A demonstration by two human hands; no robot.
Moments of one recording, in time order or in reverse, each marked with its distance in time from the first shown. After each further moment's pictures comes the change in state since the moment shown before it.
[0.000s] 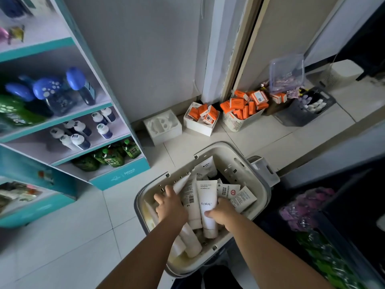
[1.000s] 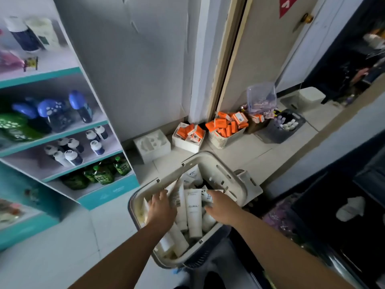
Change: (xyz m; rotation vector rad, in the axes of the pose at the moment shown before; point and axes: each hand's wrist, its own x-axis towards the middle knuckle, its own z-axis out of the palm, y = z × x) left_hand -0.027 -0.006 -0.016 0.092 0.064 0.275; right_hand -0.081 -0.010 -0.059 -0.541 0.118 -0.438
